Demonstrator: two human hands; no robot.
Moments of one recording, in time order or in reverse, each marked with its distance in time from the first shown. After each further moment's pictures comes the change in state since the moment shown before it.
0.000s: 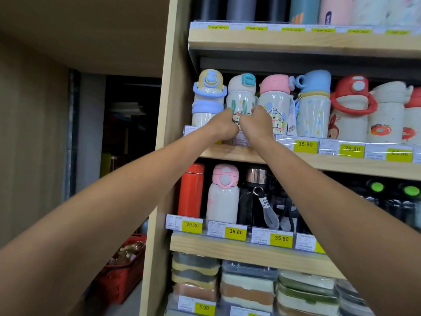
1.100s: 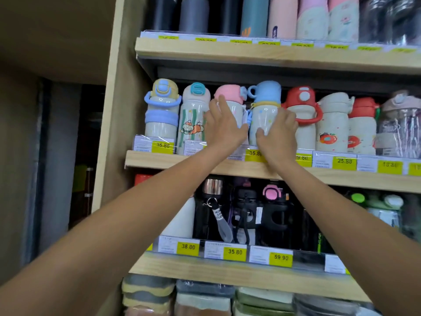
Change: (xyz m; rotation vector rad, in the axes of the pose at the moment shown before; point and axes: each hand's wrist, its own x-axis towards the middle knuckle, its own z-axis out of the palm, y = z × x) left_hand 0.021 0.090 0.081 0.076 0.444 0.034; right_hand 0.037 0.090 -0.114 -0.487 0.311 -0.236
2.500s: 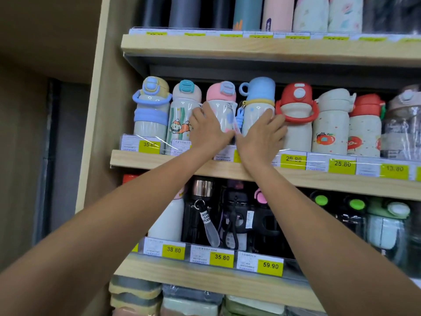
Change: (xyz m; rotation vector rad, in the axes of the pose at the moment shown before) left_hand 0.010 -0.010 0.025 0.115 0.049 -0.102; right_hand 0.002 -0.009 0.024 -0.138 0.051 0.162
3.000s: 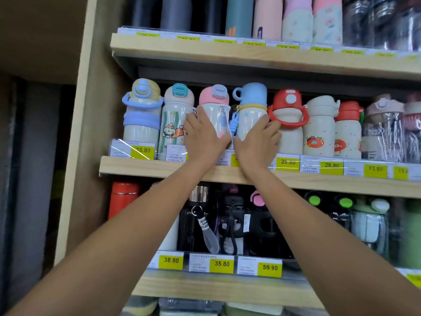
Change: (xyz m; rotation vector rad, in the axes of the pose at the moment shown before) left_hand -0.003 -0.007 0.008 -0.040 0.109 0.028; right_hand 0.000 0.001 0.000 -0.034 0.024 0.018
